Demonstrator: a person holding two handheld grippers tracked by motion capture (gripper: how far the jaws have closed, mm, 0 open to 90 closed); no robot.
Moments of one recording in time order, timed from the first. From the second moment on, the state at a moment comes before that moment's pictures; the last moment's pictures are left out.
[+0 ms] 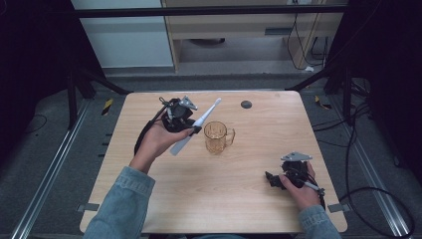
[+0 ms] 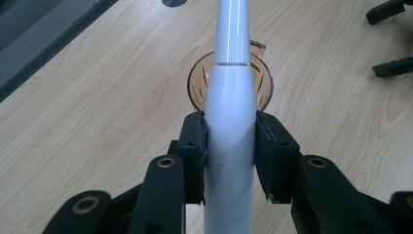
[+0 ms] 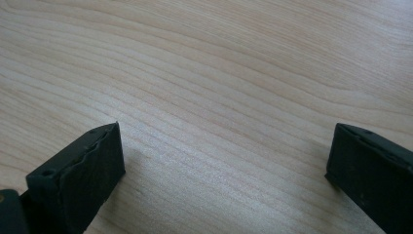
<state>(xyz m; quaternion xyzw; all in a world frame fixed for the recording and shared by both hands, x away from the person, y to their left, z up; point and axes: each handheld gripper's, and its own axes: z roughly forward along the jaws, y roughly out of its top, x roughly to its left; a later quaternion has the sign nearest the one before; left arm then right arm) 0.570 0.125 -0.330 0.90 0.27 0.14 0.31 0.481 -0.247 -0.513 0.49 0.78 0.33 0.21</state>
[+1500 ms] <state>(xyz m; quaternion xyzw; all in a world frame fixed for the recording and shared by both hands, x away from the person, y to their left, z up) 0.611 0.081 -0.305 0.86 0.28 0.18 0.39 0.482 -0.247 -0.513 0.49 0.78 0.33 0.21</state>
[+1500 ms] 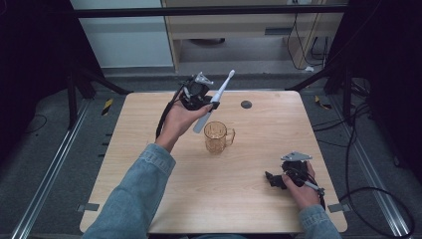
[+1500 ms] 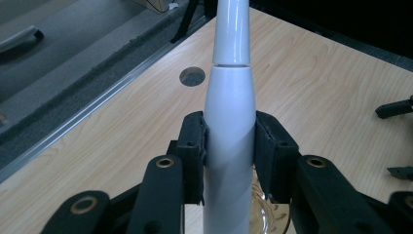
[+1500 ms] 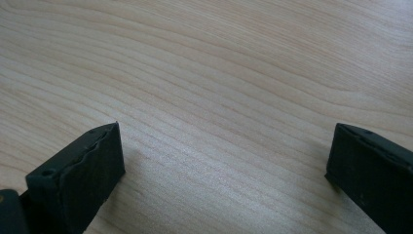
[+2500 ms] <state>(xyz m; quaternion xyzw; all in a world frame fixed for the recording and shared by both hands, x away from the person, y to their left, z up) 0.623 0.066 -0.306 0.84 0.28 0.19 0.43 0.482 -0.247 -0.513 0.48 0.78 0.33 0.21</state>
